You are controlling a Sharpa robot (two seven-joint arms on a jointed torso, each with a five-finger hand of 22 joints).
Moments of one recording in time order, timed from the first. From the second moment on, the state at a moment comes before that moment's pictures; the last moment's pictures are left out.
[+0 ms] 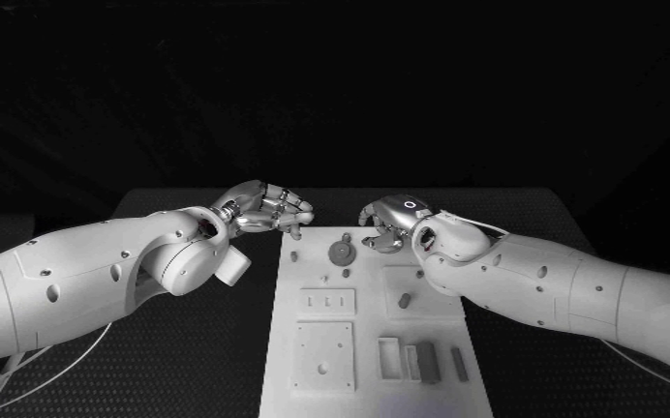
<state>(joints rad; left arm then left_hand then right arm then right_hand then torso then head) 1.36 -0.85 -0.16 1.48 -0.35 -0.18 0.17 1.56 -0.08 0.03 0.29 0.05 0.80 0.18 0.41 0.38 1.16 0.12 0.09 0.24 1.06 0.06 0.41 0.81 0.03 1.07 -0.04 0.14 0.82 1.25 -0.52 -0.16 1.16 -1.61 -0.42 -0.17 1.01 -0.16 0.64 -0.20 0.07 0.83 0.11 0.25 0.50 1.04 0.03 1.08 1.00 1.15 -0.08 1.35 0.97 0.22 1.05 -0.04 1.18 1.31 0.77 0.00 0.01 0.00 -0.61</state>
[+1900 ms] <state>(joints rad) 1.35 -0.84 -0.16 1.41 -0.36 -0.15 0.19 1.58 -0.08 0.03 0.29 0.05 0.83 0.18 0.40 0.39 1.18 0.12 0.07 0.25 1.06 0.06 0.39 0.83 0.03 1.07 -0.04 0.12 0.84 1.17 -0.74 -0.14 1.01 -1.25 -0.31 0.20 1.04 -0.20 0.64 -0.23 0.07 0.79 0.15 0.23 0.48 0.98 0.06 1.08 0.99 1.10 -0.05 1.34 0.99 0.22 1.00 -0.01 1.17 1.31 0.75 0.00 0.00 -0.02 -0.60</state>
